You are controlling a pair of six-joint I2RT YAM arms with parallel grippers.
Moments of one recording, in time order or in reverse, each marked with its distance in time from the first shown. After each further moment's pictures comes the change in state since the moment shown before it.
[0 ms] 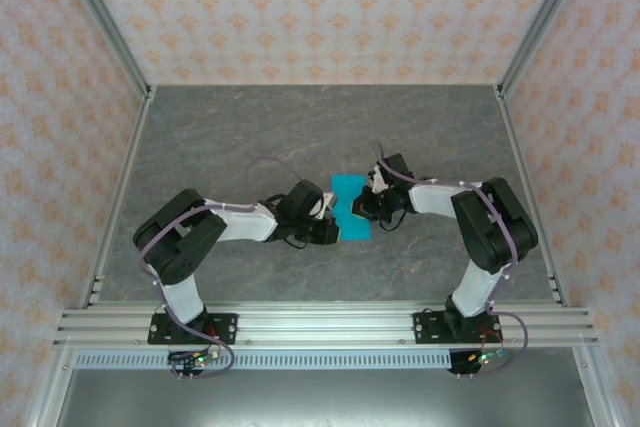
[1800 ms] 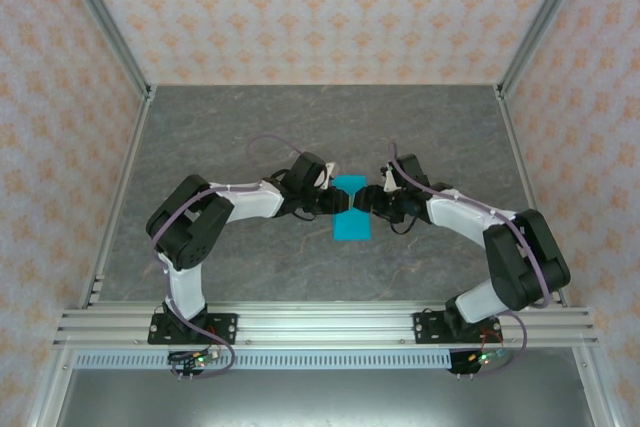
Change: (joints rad) left arm 0.097 0.121 0.233 -0.007 0.005 -0.041; right arm 0.000 -0.261 -0.081 -0.086 0.128 -0.031
